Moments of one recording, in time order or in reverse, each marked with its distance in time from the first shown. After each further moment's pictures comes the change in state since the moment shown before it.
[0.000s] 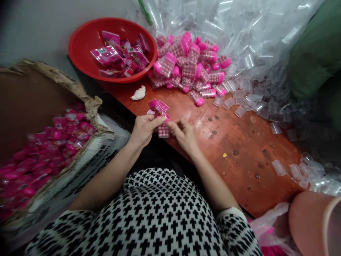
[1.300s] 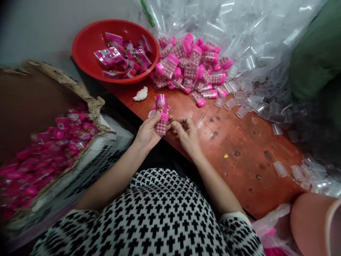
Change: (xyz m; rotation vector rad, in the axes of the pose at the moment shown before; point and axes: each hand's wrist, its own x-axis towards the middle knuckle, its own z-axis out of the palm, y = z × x) left_hand -0.001 -0.003 0.012 -0.511 -0.018 -0.180; right_hand -0.003 -0.004 0.005 0.083 0.095 0.014
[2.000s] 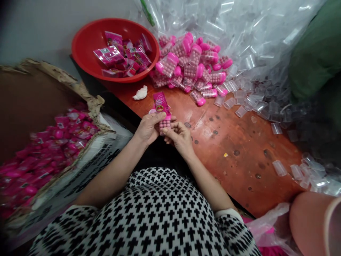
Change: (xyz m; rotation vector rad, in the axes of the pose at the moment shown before) left_hand 0.005 0.007 -0.002 0.136 -0.110 -0.010; right_hand -0.014 0.009 0.019 0.216 -0.102 0.124
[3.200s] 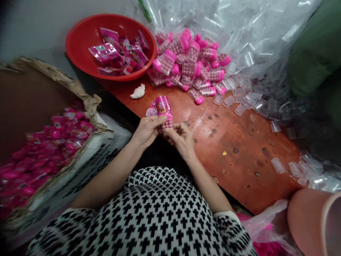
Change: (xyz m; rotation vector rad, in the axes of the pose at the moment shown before) left_hand -0.007 -0.007 -0.001 0.047 0.035 -0.024; right_hand -0.010 -0.004 -0.006 -0.061 0.117 -0.018
